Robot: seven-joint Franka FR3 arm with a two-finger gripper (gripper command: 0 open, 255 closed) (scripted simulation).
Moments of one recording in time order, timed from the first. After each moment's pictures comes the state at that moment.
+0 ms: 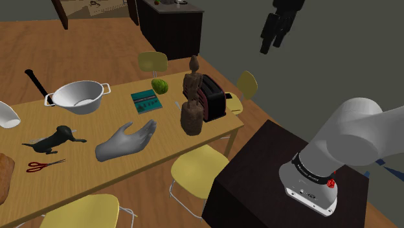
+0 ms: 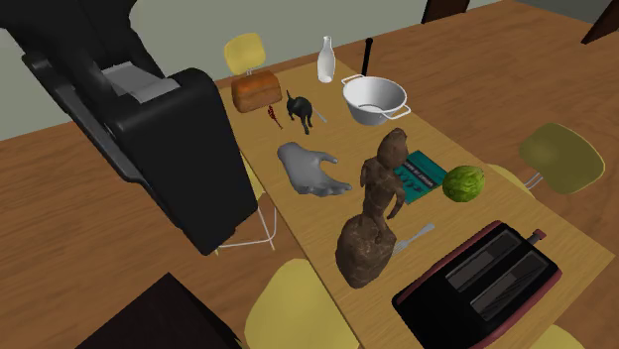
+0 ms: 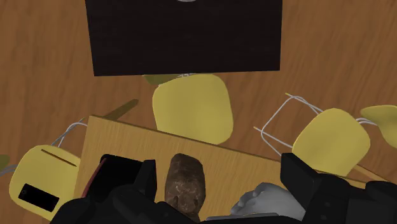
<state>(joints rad) 0.00 -0.75 0.00 -2.28 0.01 1.53 0.01</state>
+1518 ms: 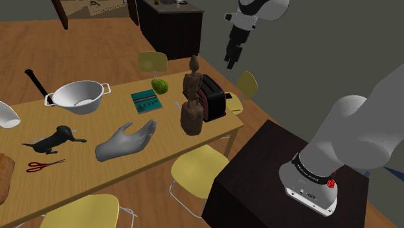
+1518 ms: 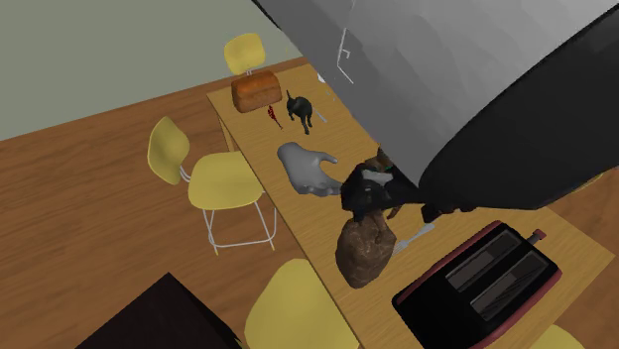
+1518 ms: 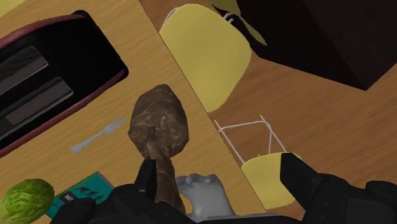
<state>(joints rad) 0.21 -0.15 -0.45 -2.19 0.15 2.08 -1.07</state>
